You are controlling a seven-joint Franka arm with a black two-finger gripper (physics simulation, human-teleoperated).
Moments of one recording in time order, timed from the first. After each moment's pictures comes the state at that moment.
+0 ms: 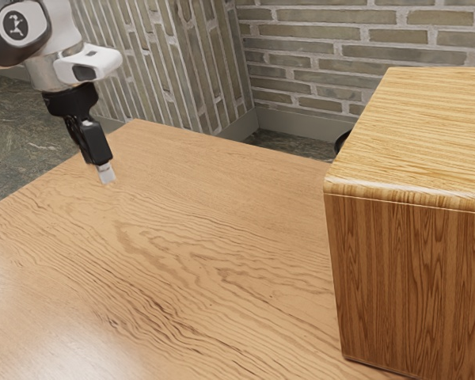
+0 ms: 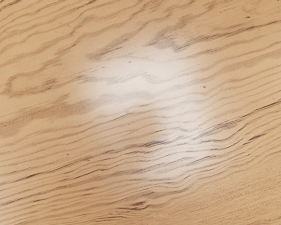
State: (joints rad) arm 0.10 0.03 0.19 -1.34 -0.01 1.34 0.61
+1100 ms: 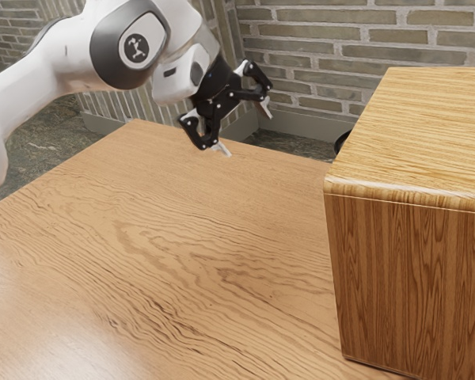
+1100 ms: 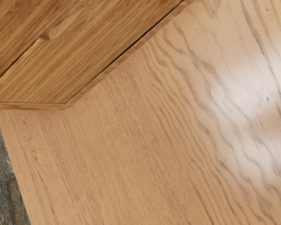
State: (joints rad) arm 0.14 0.23 -0.14 -1.22 -0.16 1.83 2.06
